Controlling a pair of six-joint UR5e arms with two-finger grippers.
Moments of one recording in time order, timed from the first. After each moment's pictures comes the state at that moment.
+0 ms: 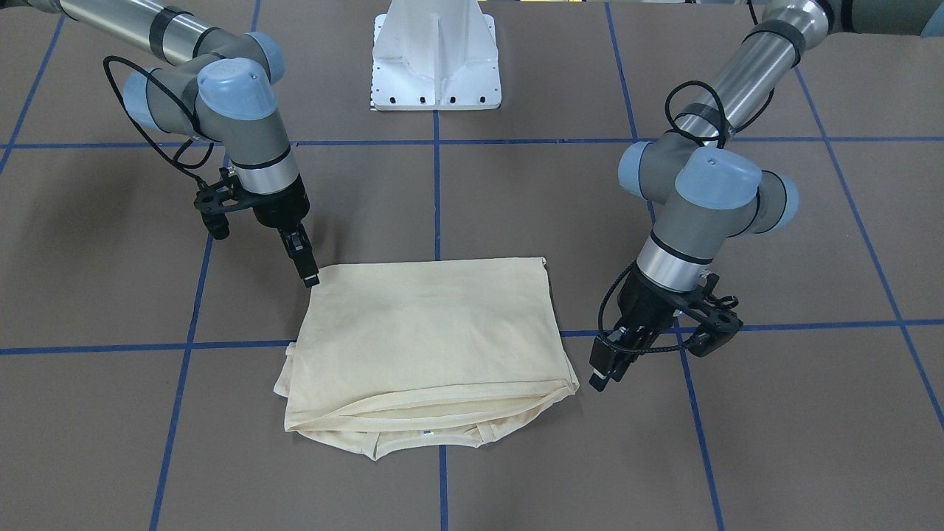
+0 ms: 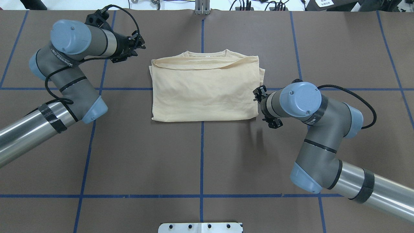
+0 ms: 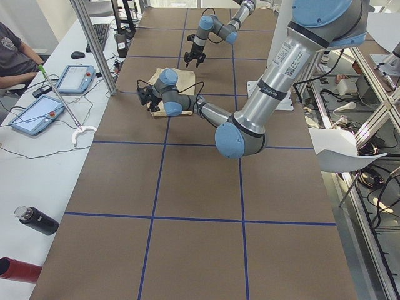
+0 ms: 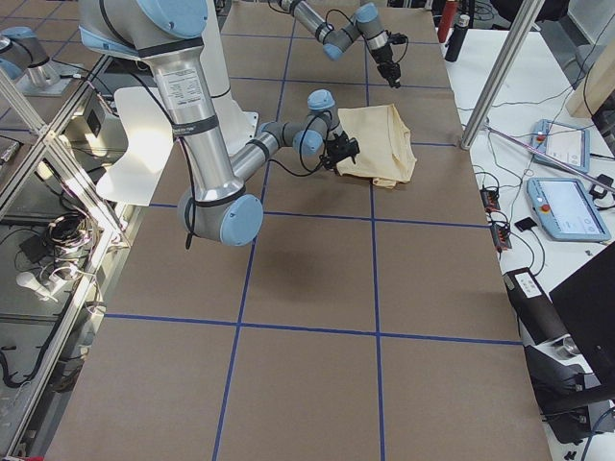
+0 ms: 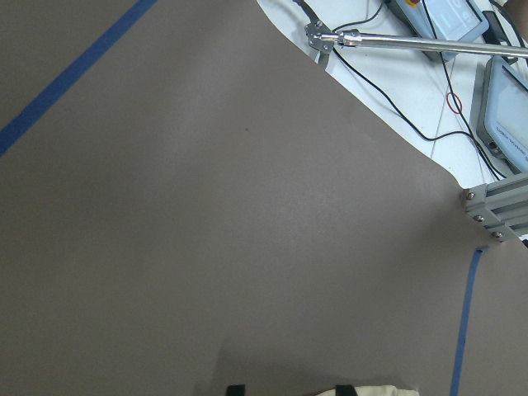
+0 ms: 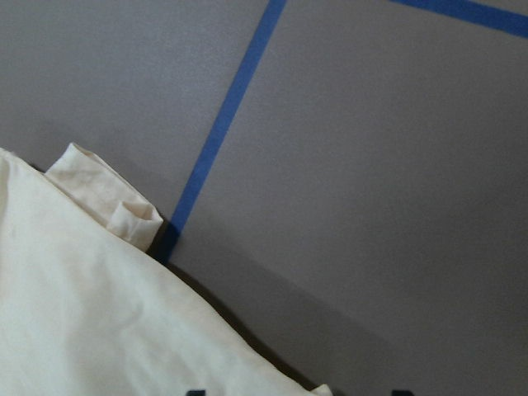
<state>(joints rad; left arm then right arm) -0.83 -2.19 -1.30 -2.39 -1.78 -1.68 0.56 -1.18 1.73 -1.27 1.67 2.33</state>
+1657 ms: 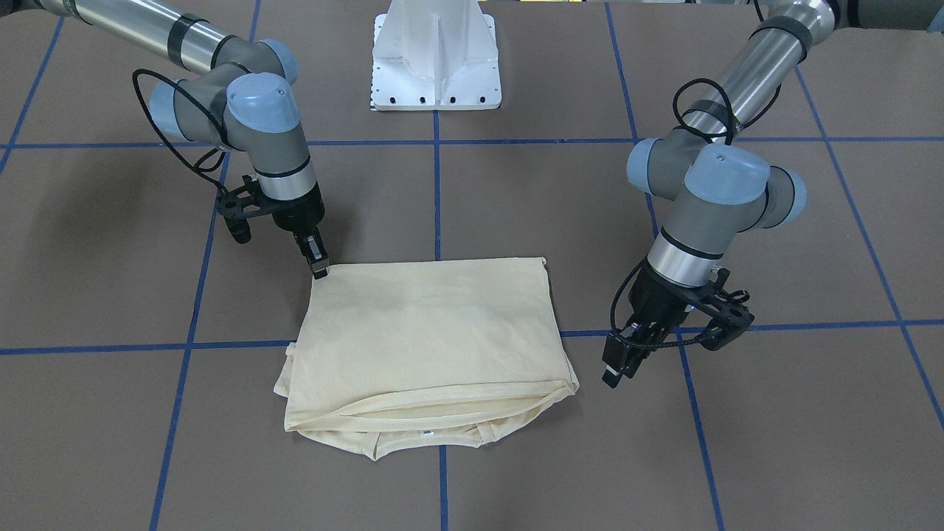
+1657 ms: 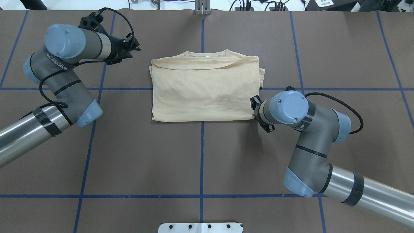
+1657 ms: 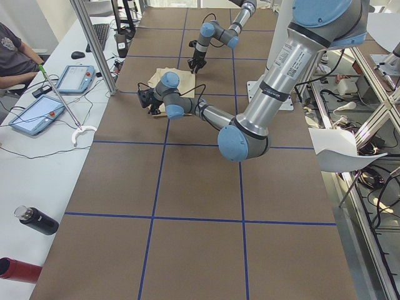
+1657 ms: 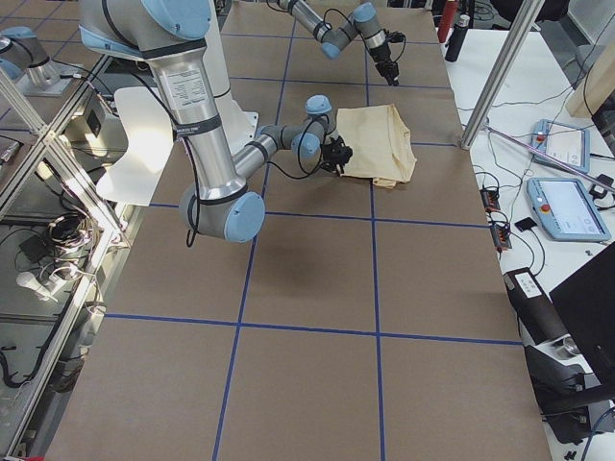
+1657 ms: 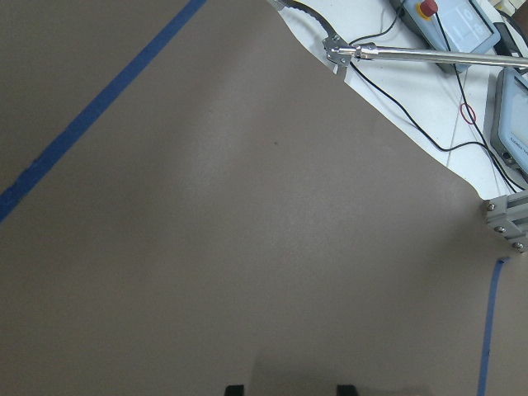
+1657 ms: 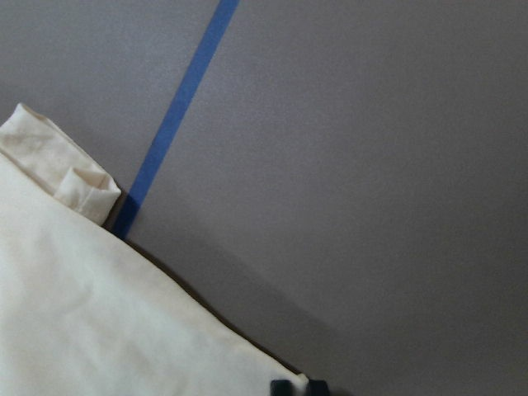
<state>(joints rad) -0.83 -2.15 -1.33 -2.39 -1.76 -1.68 0.53 -1.15 1.68 -1.27 1.65 2.33</state>
